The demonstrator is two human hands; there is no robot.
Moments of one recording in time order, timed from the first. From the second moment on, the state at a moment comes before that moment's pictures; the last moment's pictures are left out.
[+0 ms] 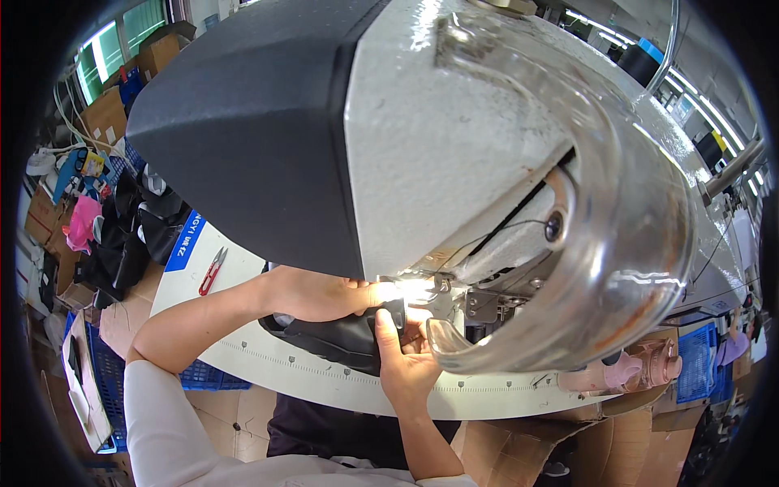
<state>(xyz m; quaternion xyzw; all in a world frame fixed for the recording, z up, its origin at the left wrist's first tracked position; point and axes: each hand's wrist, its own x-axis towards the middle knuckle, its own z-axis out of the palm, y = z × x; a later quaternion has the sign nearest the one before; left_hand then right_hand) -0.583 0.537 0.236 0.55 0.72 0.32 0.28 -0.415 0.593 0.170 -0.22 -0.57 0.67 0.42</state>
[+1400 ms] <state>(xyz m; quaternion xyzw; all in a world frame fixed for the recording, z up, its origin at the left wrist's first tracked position) -0.566 0.502 0.321 0.60 0.70 0.38 0.11 -0.385 0.594 0.183 -0.24 -0.70 0.55 0.38</state>
